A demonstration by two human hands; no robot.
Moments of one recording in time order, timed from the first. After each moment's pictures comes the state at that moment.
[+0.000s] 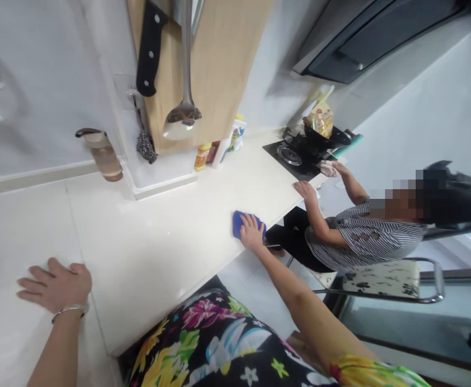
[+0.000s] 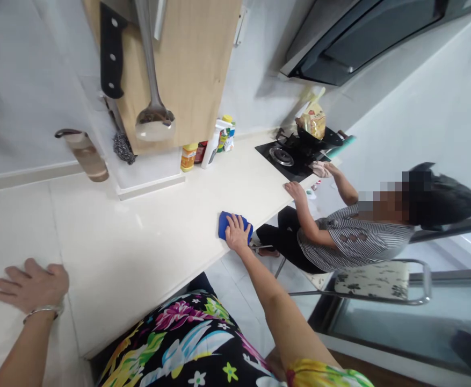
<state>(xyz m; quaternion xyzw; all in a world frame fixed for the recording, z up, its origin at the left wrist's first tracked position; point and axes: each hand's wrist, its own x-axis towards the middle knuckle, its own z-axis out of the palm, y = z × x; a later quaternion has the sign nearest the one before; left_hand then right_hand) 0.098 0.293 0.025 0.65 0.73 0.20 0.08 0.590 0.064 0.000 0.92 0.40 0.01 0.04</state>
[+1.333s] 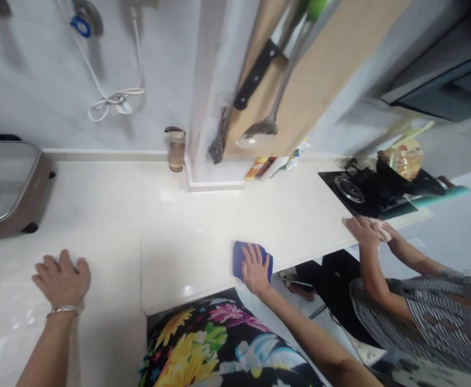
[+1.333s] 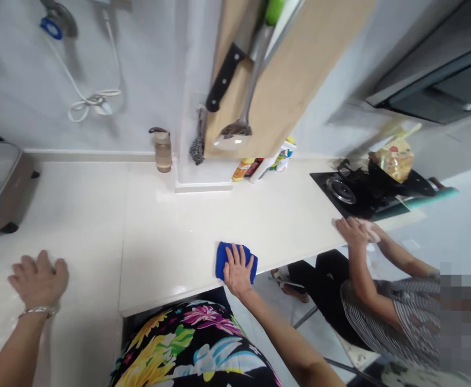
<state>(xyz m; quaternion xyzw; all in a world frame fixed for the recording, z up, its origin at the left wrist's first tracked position) -0.044 0.235 0.023 0.60 0.78 0.18 0.04 0.449 0.057 -0.004 0.81 0.59 0.01 0.06</state>
